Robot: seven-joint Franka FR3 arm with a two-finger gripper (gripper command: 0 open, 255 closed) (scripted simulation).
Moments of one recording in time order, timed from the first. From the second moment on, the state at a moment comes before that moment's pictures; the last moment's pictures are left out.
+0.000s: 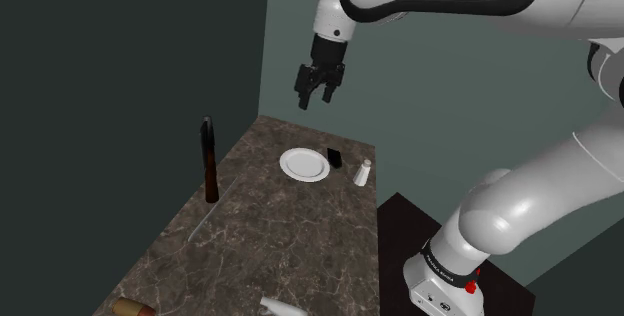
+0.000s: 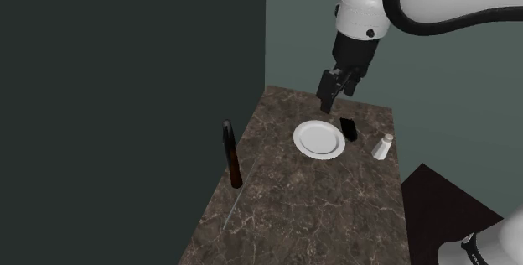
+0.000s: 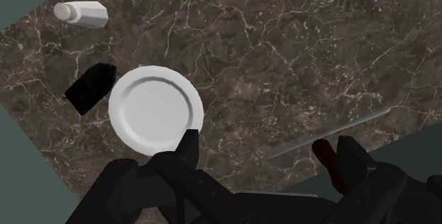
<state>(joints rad) 0.05 -0.32 0.26 -2.08 0.13 1.76 0.16</state>
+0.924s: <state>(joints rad) 0.14 0.25 0.39 -1.54 -0.04 1.74 0.50</state>
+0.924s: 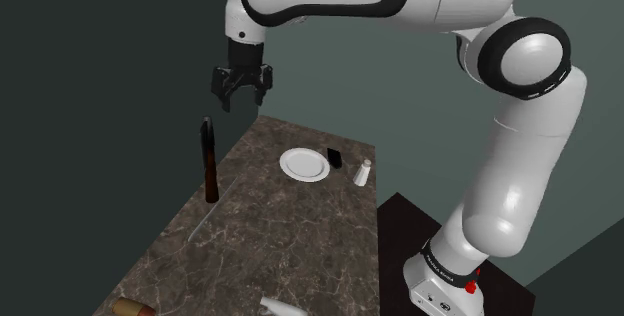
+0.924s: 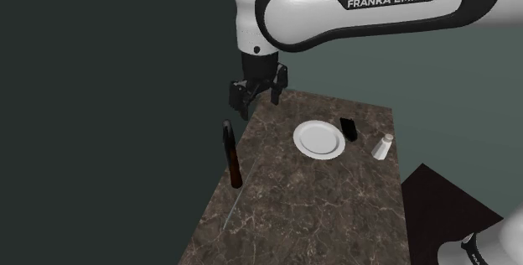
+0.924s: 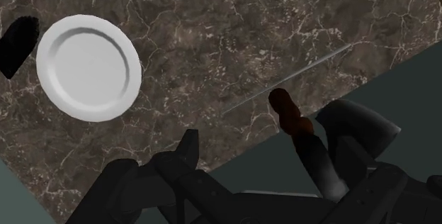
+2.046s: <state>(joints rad) 0.29 0.64 0.37 -1.11 -0.16 1.68 0.62</state>
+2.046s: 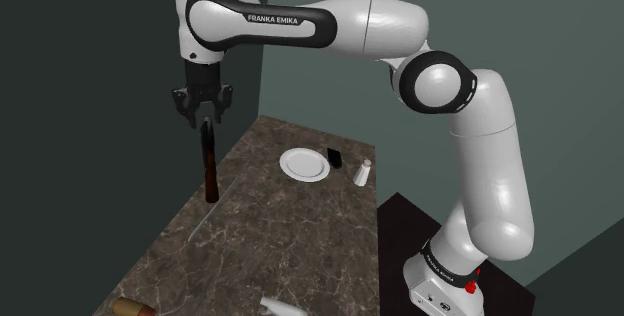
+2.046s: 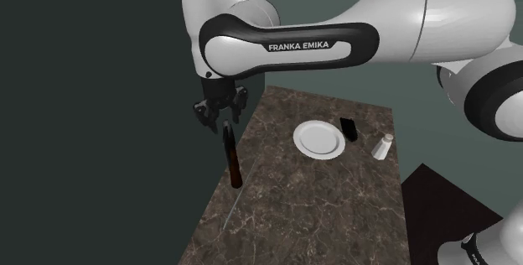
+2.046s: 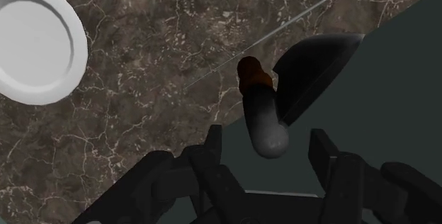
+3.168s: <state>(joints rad) 0.31 0.66 0.37 -0.99 -0.16 1.57 0.62</state>
